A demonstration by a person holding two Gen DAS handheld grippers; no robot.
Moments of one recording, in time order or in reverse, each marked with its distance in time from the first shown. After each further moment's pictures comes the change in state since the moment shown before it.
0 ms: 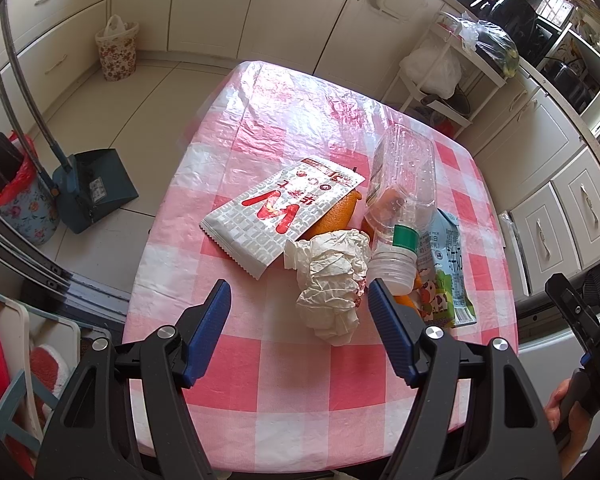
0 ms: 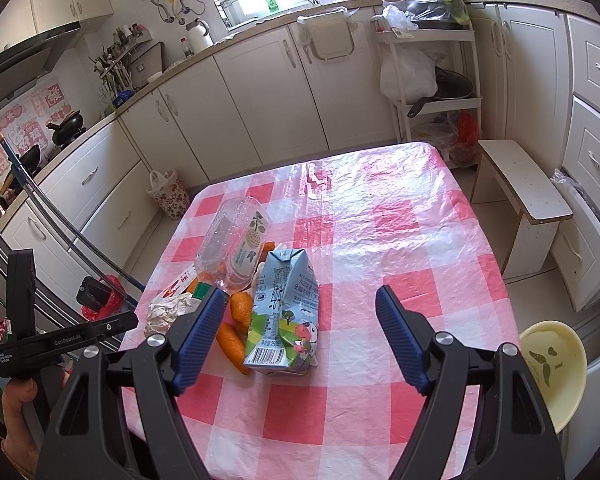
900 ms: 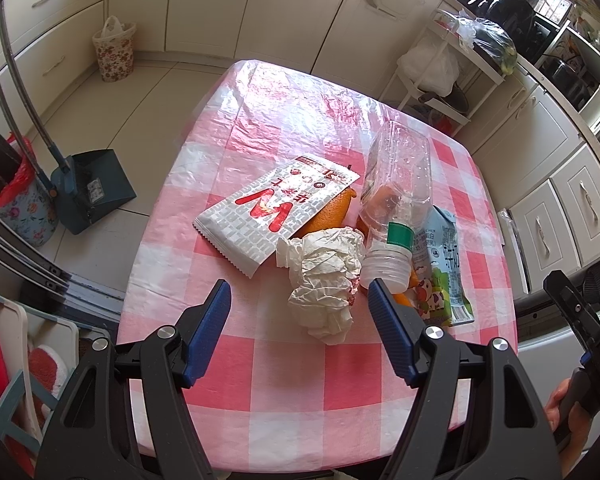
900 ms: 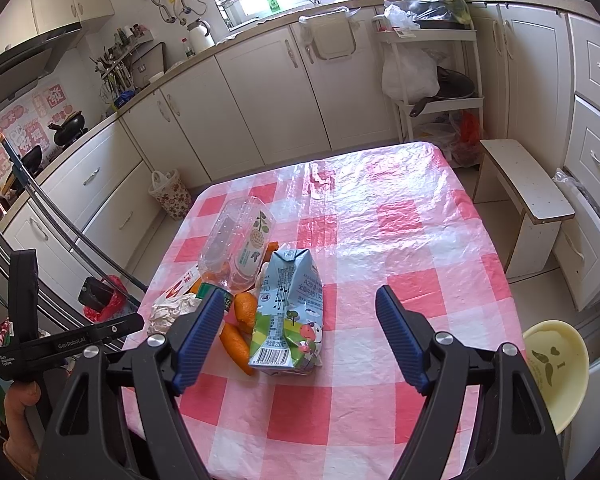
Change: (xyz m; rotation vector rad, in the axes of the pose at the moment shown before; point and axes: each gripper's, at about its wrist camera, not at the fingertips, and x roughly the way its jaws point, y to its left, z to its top) left arm -0.001 -0.001 0.000 0.002 0.001 -0.001; right arm 0.001 0.003 0.000 -0.001 0.000 0.005
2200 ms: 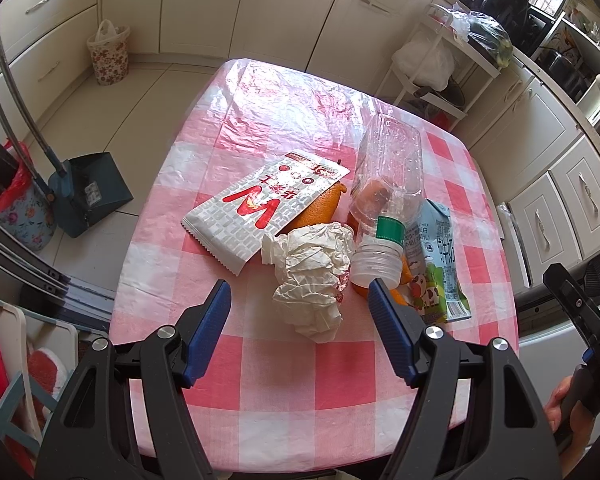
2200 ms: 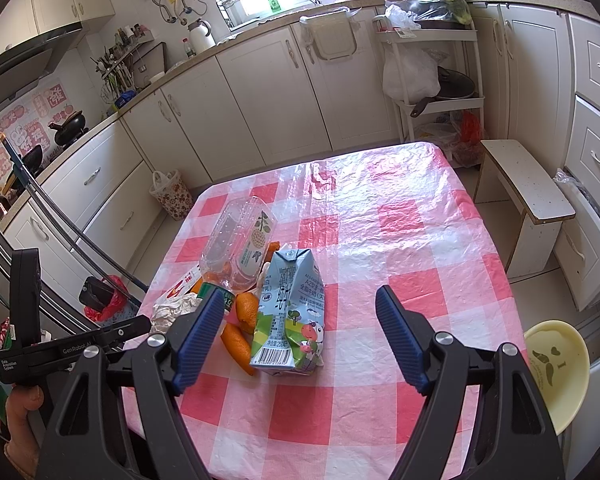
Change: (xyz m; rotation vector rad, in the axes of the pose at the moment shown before) left arm 0.001 -0.012 -0.003 0.019 0.004 -0.002; right arm 0.000 0.002 0.000 0.001 -0.002 0.004
